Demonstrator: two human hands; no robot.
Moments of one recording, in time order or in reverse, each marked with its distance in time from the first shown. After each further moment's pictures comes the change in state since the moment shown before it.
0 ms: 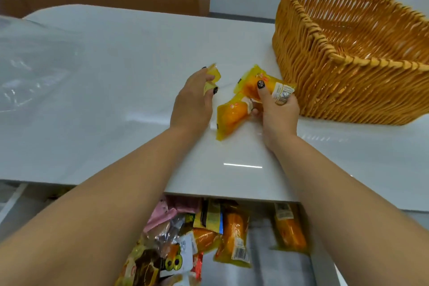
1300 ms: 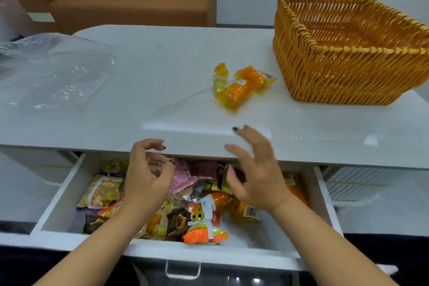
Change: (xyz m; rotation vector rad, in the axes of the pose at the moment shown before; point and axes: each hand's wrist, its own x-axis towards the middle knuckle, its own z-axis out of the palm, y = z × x) left_hand -0.195 0.007 -0.125 -0.228 0.082 -0.272; right_hand -0.161 0.030 -0.059 -0.771 -0.481 -1.203
